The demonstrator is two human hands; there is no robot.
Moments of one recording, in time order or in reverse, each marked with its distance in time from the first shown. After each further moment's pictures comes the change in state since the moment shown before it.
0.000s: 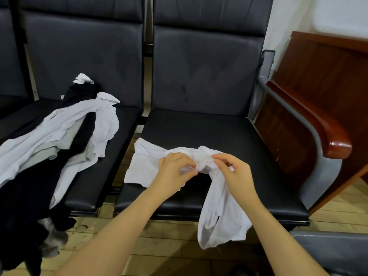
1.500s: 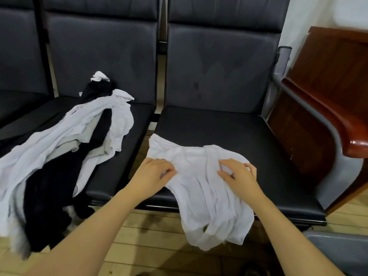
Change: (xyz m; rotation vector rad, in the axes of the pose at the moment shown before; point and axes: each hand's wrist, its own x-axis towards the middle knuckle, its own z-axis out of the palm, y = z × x) left_hand -0.042 -0.047 -0.061 0.256 -0.087 0.024; right_hand 0.001 0.029 0.010 -0.636 -0.317 0.072
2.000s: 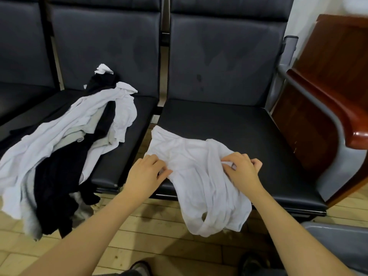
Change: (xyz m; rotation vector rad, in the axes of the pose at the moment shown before) left_hand -0.031 -0.005 0.014 0.332 0.232 0.044; right_hand 0.001 0.001 0.007 -0.086 0.107 0.023
